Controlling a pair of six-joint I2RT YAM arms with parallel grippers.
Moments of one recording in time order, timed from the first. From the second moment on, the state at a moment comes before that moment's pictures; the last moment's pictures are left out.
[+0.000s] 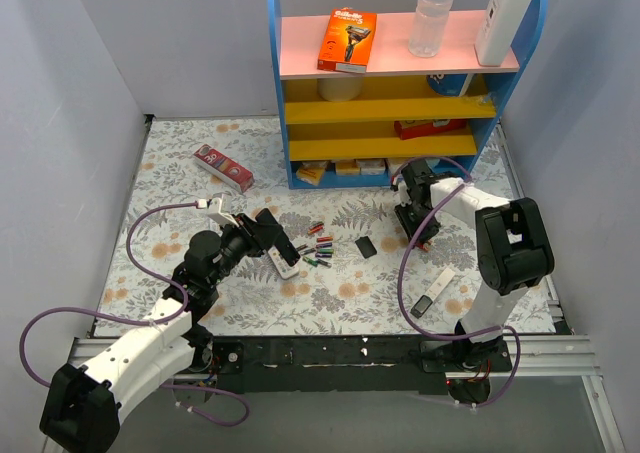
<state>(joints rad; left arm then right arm) -0.49 0.74 0.29 0.33 0.09 -0.72 0.32 1.75 1.10 -0.74 0.01 -0.08</state>
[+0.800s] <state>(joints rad) -0.49 0.79 0.31 0.38 0.21 -0.74 0.50 1.62 1.02 -0.72 -0.02 0.03</state>
